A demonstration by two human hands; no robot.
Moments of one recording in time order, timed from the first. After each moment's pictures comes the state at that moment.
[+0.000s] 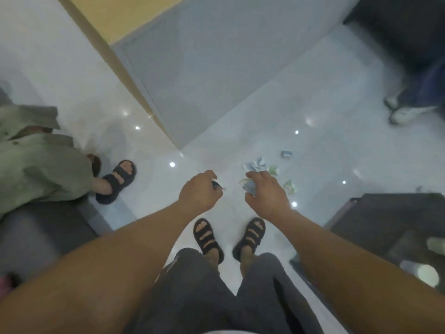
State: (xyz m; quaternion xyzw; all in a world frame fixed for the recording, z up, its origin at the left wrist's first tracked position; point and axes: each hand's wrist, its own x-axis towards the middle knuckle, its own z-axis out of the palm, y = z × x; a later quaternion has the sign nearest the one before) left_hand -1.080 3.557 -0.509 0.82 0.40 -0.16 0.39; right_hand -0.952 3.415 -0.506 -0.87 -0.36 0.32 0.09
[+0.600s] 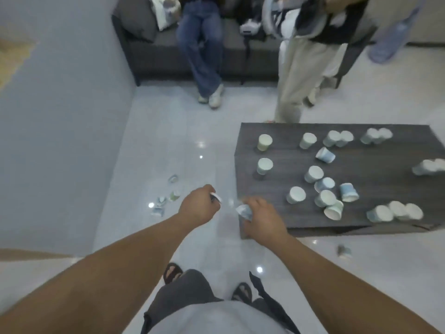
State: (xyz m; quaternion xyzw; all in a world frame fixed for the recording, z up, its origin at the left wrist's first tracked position) left_hand -1.014 3.200 -0.364 0.94 -0.03 -0.19 0.29; right_hand -1.066 3.011 -0.375 -0.96 0.02 0.18 0.22
